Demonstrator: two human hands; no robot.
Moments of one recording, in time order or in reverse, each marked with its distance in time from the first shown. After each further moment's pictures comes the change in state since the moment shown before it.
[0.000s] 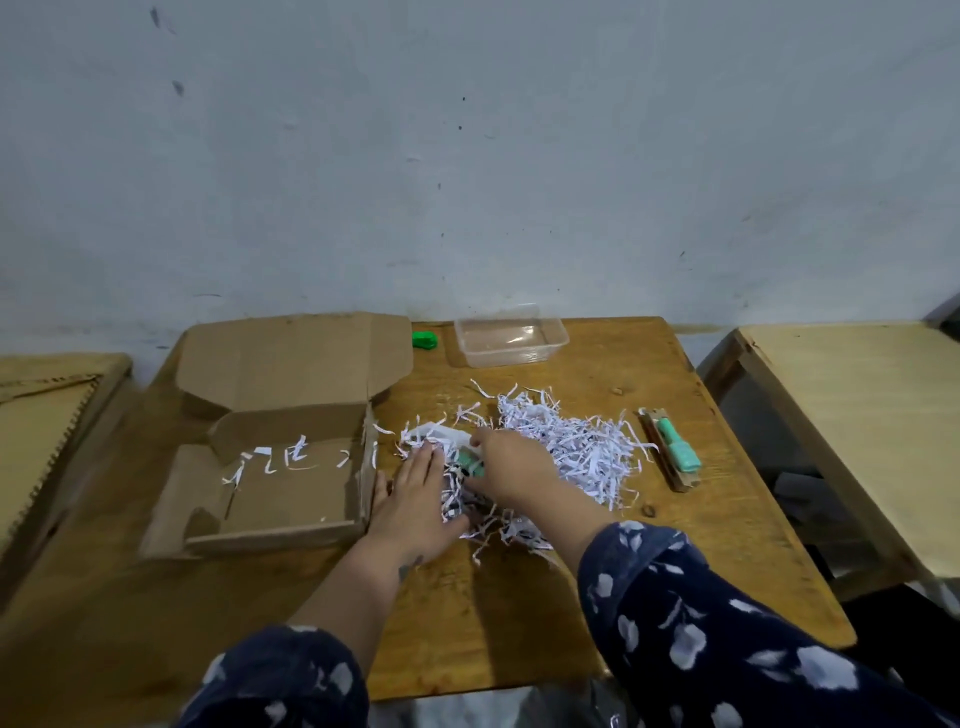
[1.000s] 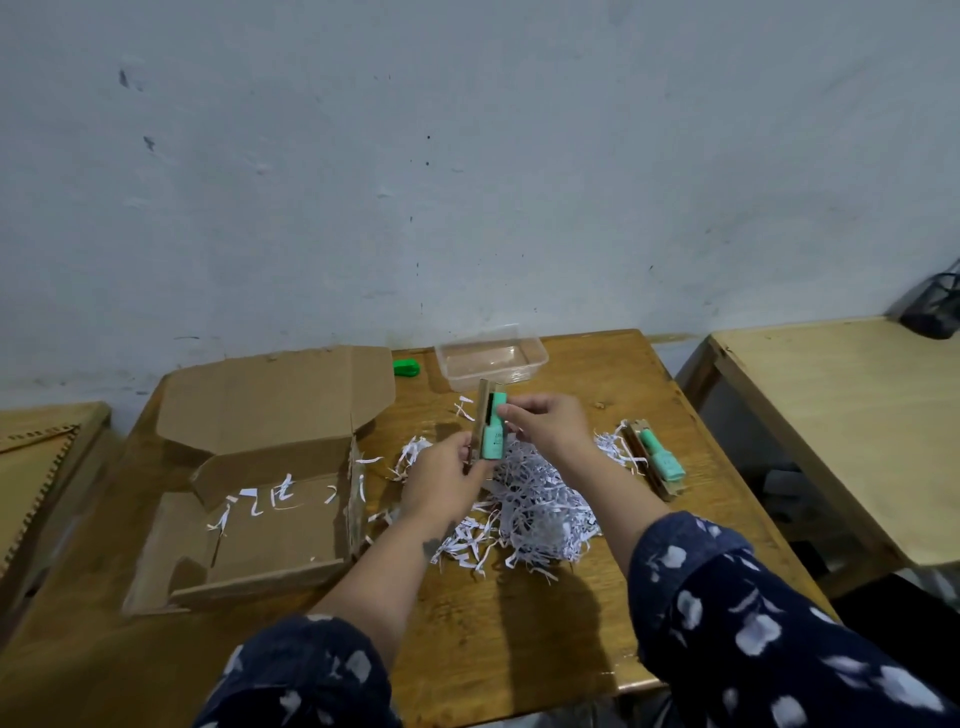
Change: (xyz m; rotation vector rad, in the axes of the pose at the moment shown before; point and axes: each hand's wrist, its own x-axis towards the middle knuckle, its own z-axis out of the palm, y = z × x) left_hand 0.022 0.059 -0.043 -0.567 0.287 0.037; right_hand -0.002 0.041 -0.053 1.255 0.296 0.272
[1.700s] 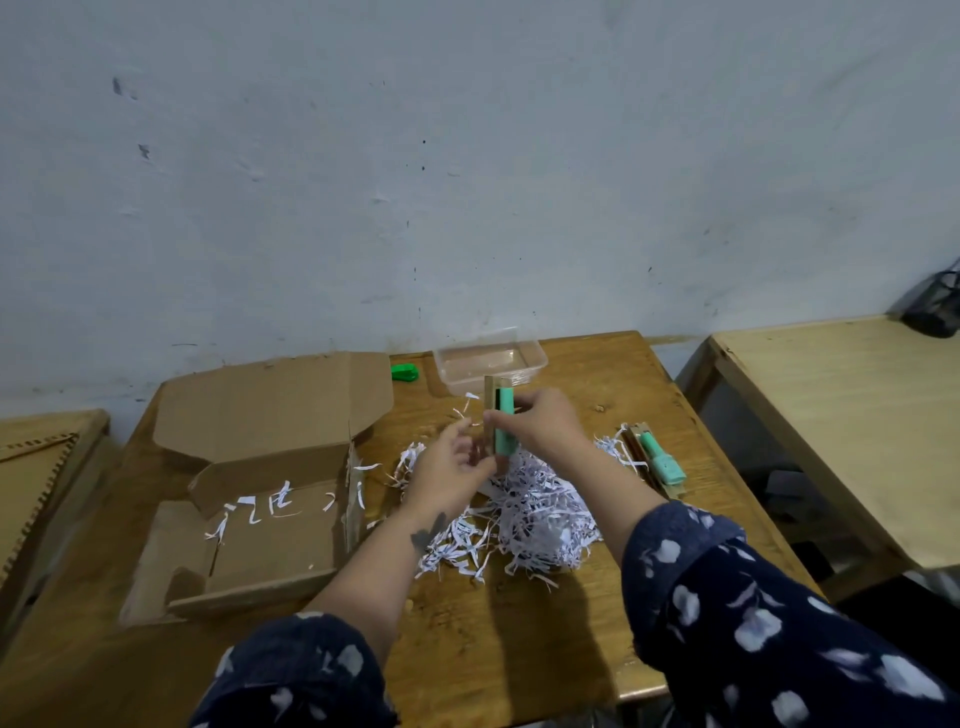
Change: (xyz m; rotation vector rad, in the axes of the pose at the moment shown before) left_hand 0.006 0.008 -0.003 -0.383 -0.100 -0.056; right_hand 0.002 -0.018 0.005 -0.362 -0.002 -0.008
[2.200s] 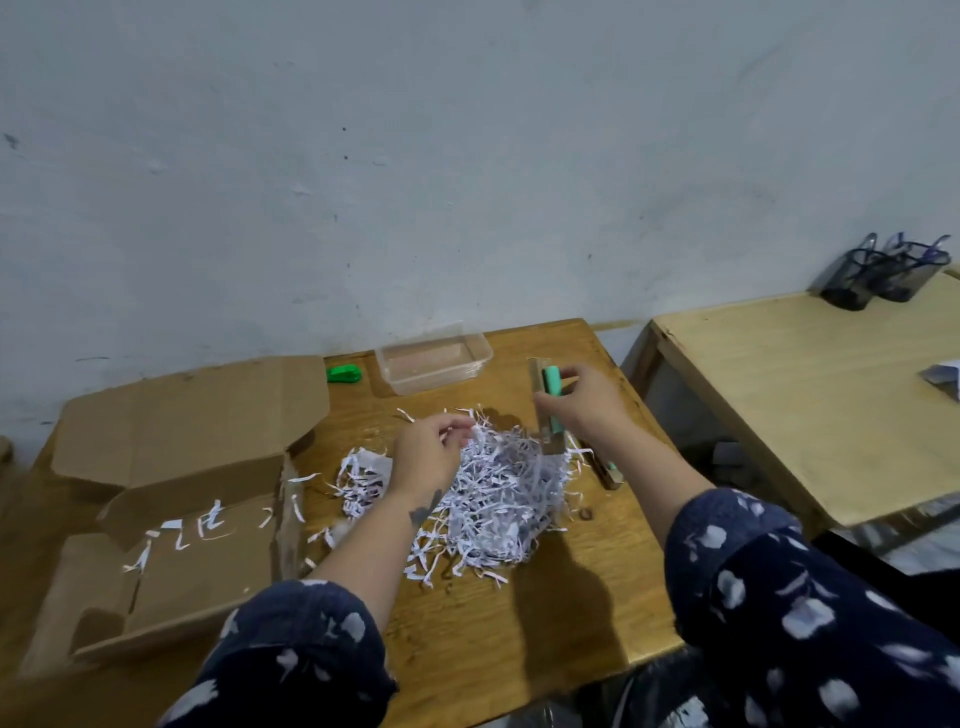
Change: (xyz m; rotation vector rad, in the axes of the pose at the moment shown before) left_hand 0.031 0.010 0.040 0.142 0.074 0.112; right_hand 0.006 0.046 -0.086 -0.085 0.212 0.067
